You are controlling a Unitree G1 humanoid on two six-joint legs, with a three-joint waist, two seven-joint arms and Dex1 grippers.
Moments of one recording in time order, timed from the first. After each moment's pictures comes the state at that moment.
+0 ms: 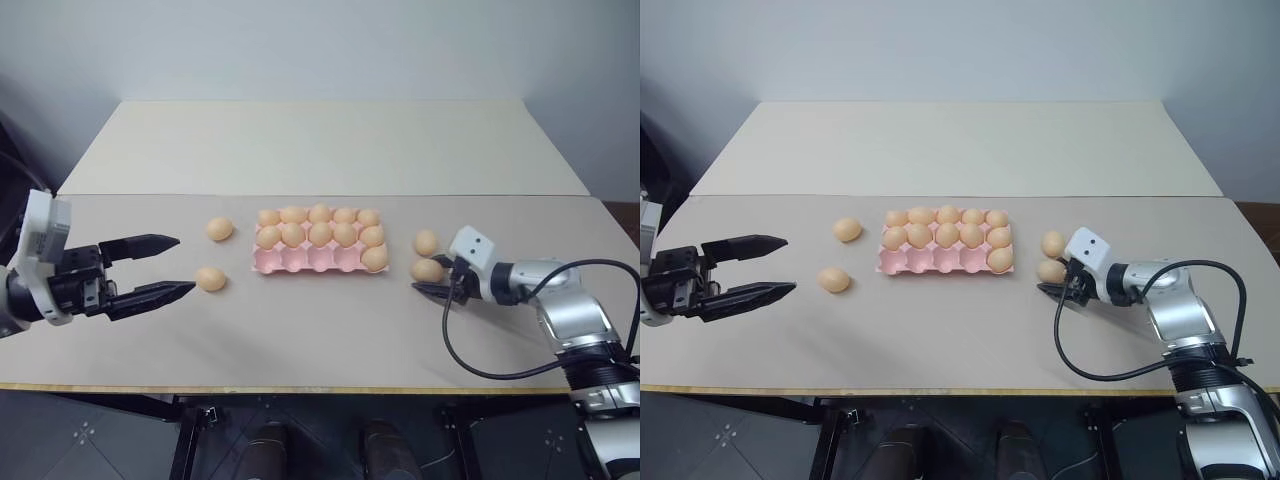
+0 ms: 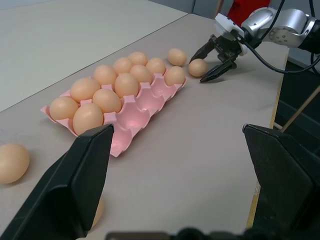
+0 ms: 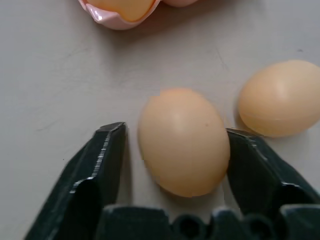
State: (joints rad) left arm -0.07 1.03 0.57 -0.29 -0.88 0.72 -1.19; right arm -0.50 -0.75 0.11 0.23 0.14 0.29 0.99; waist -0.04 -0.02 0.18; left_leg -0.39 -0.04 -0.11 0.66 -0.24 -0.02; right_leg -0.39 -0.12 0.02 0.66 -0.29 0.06
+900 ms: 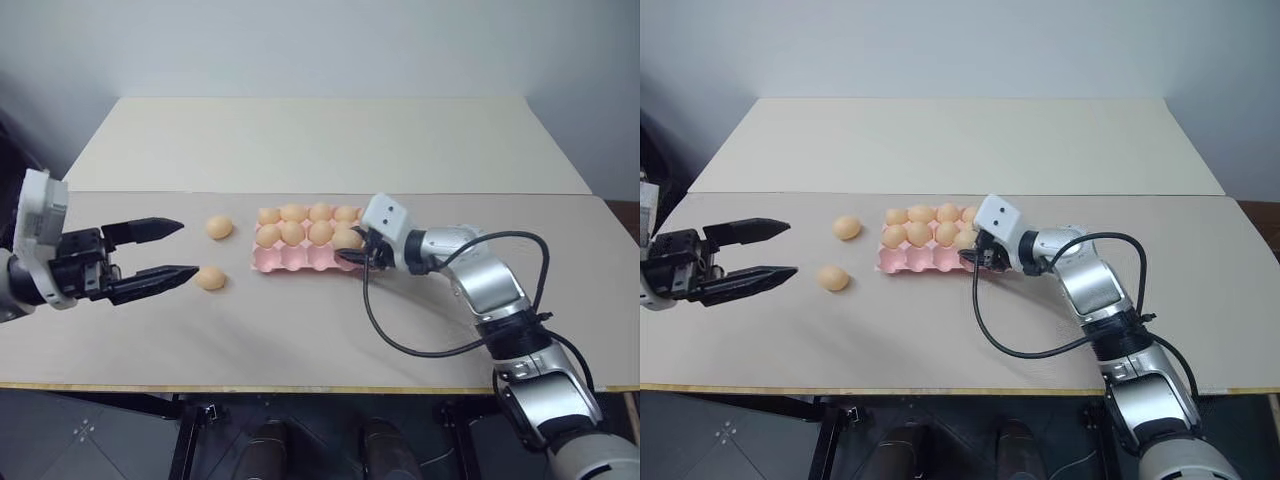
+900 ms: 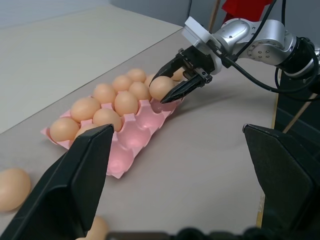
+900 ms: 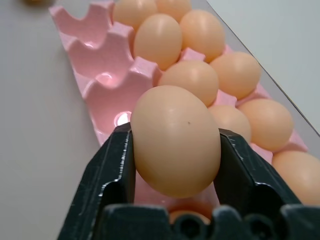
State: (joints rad) left arm -0.15 1.03 0.53 -0.26 -0.90 0.72 -1.18; right arm -0.73 -0.46 0.28 0.08 0.06 0.49 0.83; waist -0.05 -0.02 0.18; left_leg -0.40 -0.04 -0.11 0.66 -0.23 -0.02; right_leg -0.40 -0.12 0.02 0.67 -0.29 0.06
